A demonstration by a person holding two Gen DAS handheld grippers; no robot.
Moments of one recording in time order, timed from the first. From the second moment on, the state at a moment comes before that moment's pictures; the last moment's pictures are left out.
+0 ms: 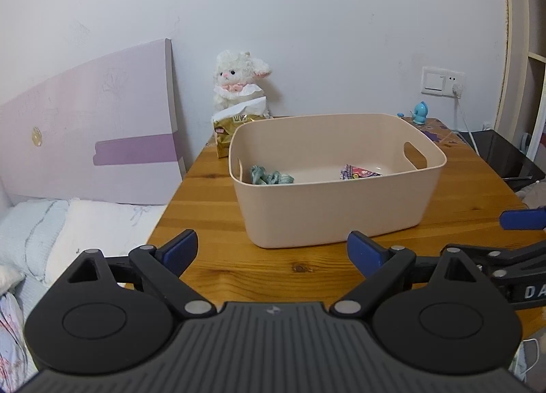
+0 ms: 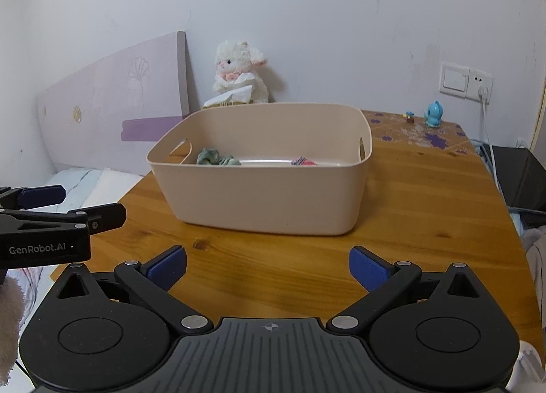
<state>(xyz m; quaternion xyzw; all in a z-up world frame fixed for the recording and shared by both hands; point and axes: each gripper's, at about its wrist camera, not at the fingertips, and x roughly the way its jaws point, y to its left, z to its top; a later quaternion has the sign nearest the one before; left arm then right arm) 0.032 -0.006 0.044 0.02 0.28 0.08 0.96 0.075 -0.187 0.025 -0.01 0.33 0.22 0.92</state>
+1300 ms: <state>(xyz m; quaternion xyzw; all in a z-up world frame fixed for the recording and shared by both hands) 0.009 -0.015 0.039 0.01 0.29 0.06 0.96 0.057 -0.191 0.024 -0.02 0.34 0.21 0.92</state>
